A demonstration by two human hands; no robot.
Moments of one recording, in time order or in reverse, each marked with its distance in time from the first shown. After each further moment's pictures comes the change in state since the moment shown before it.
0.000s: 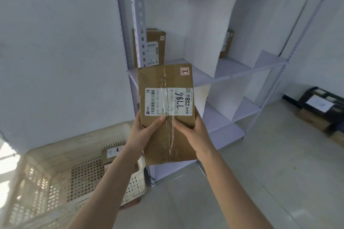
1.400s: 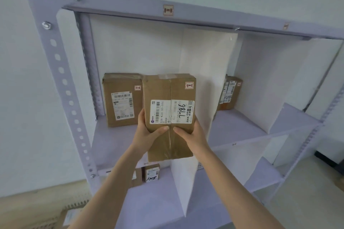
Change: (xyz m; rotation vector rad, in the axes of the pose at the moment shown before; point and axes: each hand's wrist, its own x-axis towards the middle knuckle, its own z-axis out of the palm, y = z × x) left_hand 0.331 0.007 0.150 0.194 0.104 0.306; right_hand 0.365 0.016 -0.134 -0.167 -0.108 -0.150
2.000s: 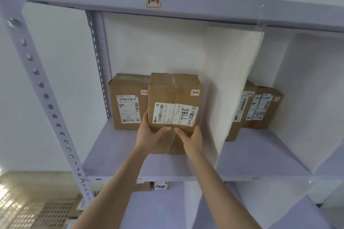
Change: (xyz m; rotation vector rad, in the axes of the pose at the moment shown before) left_hand 0.066 -0.031 0.027 0.255 0.347 -0.036; right_hand 0.098 0.053 0.015 0.160 -0.050 -0.004
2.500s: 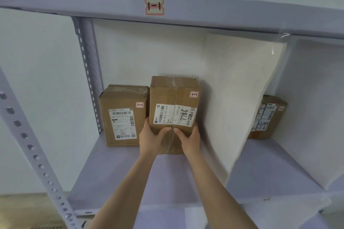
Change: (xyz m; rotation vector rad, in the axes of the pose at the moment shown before) left_hand 0.059 -0.004 0.025 0.116 0.153 -0.056; right_hand 0.070 0.011 0.029 -0.045 0.131 0.049
